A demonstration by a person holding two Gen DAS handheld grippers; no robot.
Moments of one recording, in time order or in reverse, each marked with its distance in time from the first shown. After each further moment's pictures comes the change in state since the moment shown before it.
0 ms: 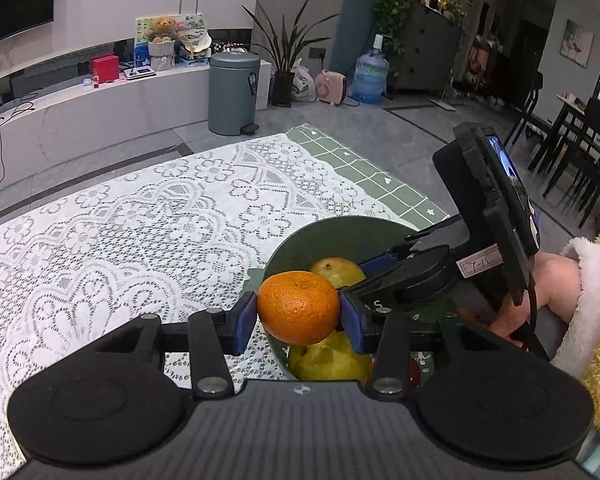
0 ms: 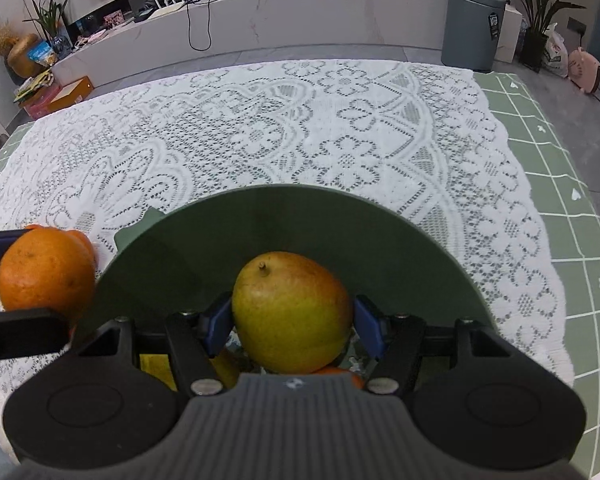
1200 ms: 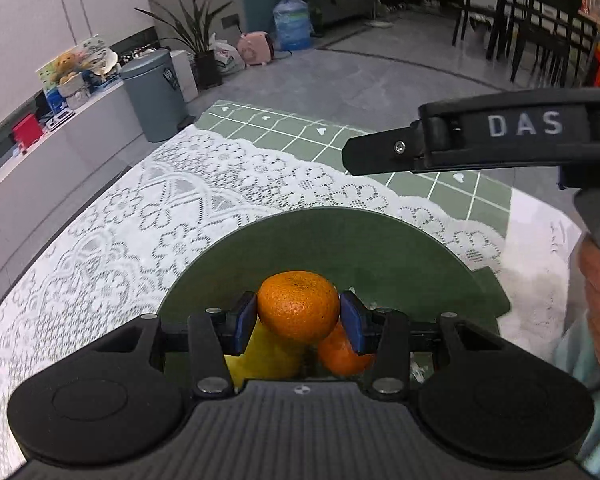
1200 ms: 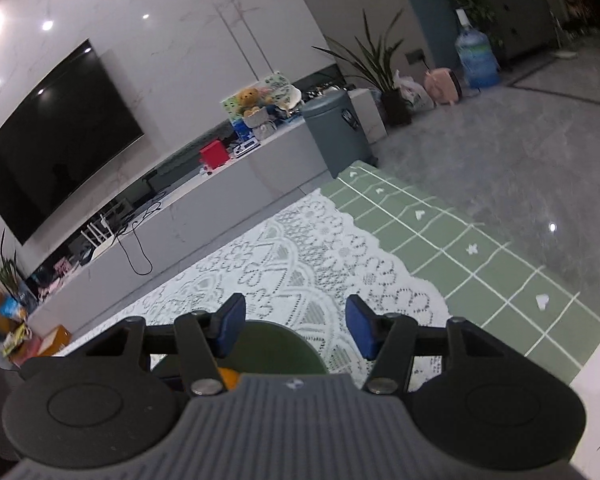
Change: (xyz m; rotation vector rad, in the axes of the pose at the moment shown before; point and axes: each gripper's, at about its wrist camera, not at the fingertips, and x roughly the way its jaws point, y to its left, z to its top) left arm 0.098 -0.082 0.022 0.379 0.139 0.003; right arm -0.103 -0.071 -0.069 0.536 -0.543 -0.053
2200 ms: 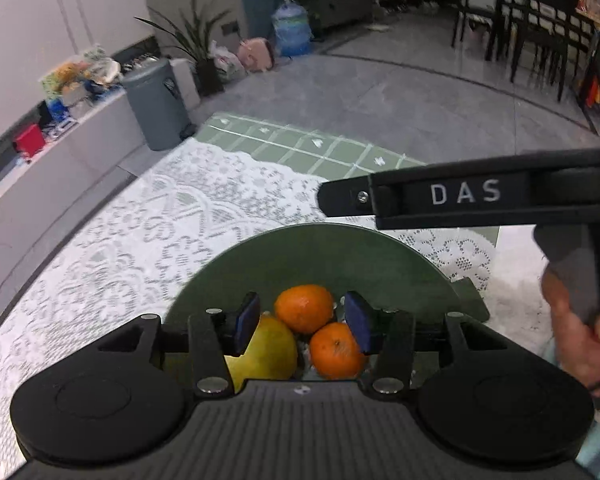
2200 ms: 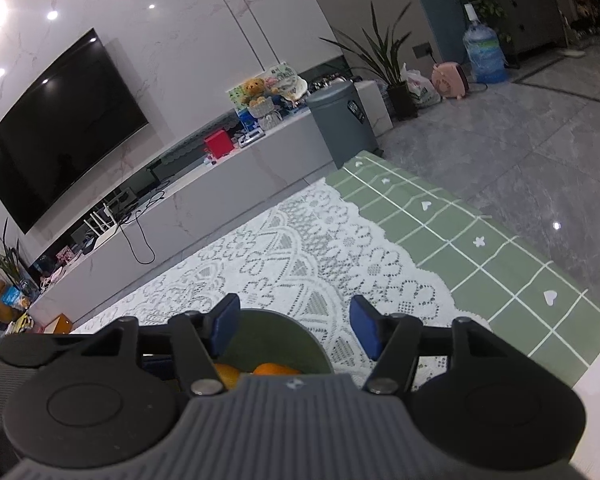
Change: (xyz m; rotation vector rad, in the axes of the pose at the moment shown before) left arm -0.031 -0.006 -0.002 -0.010 -0.033 0.021; right arm -0.005 0.007 -0.009 -0.055 0.005 0.013
